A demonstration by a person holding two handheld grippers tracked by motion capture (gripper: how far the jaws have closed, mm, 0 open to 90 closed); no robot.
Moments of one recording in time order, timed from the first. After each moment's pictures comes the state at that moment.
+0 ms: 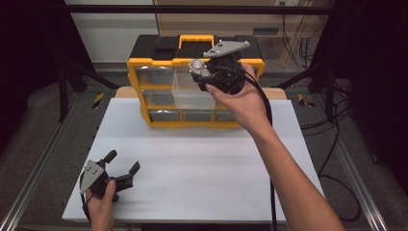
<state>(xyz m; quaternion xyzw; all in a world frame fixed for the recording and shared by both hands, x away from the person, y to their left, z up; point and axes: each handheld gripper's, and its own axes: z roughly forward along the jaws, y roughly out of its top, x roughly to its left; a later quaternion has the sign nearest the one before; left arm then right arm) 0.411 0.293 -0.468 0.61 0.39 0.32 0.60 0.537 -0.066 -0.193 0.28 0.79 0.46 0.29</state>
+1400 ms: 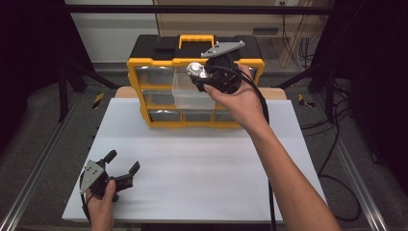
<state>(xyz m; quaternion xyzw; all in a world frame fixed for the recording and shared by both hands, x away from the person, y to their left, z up) 0.412 0.294 -0.468 0.62 0.39 0.32 0.60 0.548 -0.062 -0.201 0.29 0.80 0.45 0.27</state>
